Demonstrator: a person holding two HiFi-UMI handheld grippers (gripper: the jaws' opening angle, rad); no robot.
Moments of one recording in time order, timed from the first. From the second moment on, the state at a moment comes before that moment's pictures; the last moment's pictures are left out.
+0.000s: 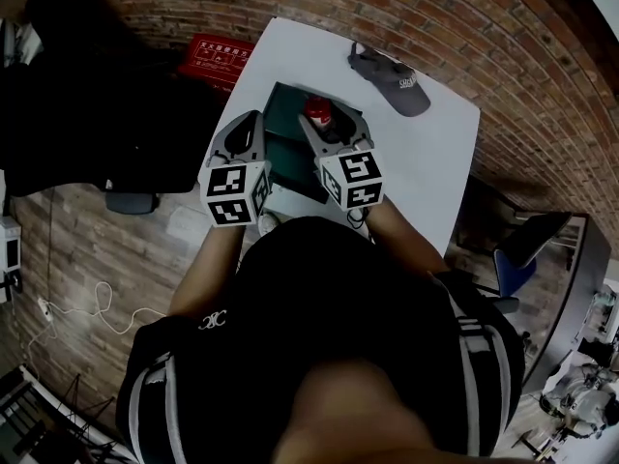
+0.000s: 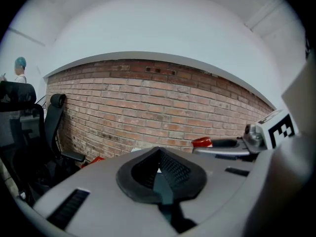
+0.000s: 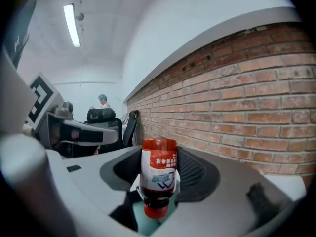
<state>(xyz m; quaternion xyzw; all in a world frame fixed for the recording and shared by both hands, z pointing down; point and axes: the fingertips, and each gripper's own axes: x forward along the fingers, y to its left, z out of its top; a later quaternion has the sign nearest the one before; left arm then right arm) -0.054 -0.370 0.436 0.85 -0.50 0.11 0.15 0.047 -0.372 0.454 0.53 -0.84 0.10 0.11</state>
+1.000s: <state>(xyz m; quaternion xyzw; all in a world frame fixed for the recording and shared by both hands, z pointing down) -0.015 -0.383 0.392 0.87 -0.47 0.07 0.09 0.128 -0.371 0.374 0.64 -0.77 0.03 0.00</state>
